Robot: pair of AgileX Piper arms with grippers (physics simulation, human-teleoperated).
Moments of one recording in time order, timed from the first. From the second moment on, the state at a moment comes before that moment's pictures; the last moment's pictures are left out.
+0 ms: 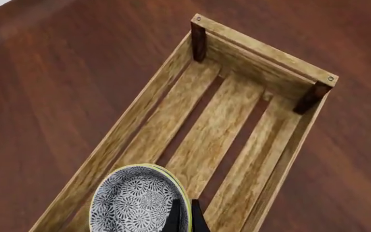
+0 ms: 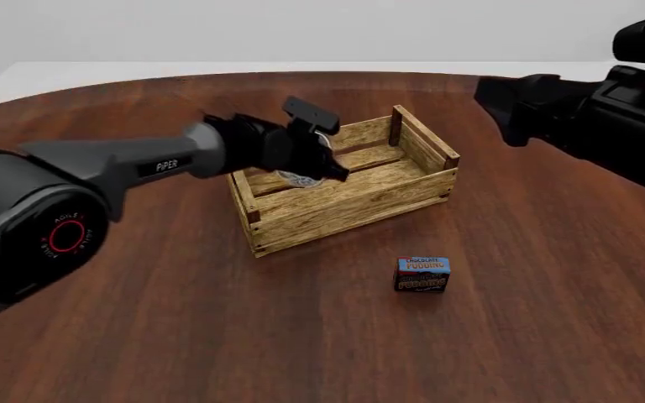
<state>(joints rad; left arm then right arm) -0.52 2.19 -1.69 0.26 0.12 0.37 0.94 -0.79 0.09 0.19</state>
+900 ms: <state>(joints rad) -0.53 2.27 -1.72 0.26 0.12 0.37 0.92 -0.79 0.10 0.19</state>
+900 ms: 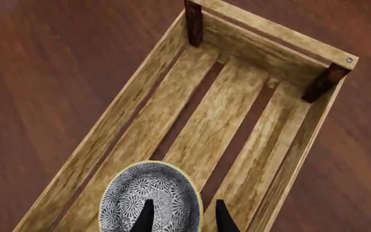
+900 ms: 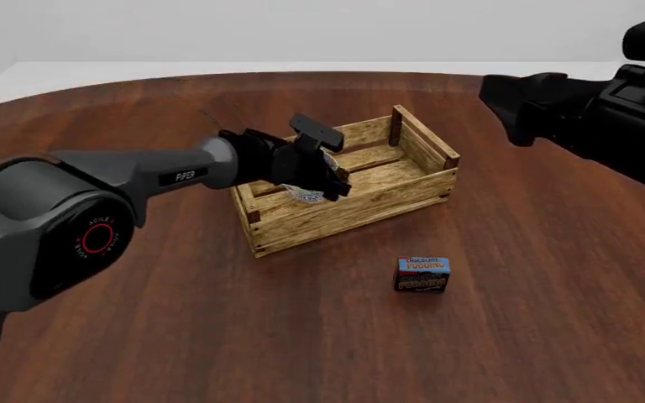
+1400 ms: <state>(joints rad) -0.54 2.20 -1.69 0.26 0.11 0.37 0.92 -0.79 0.10 0.19</state>
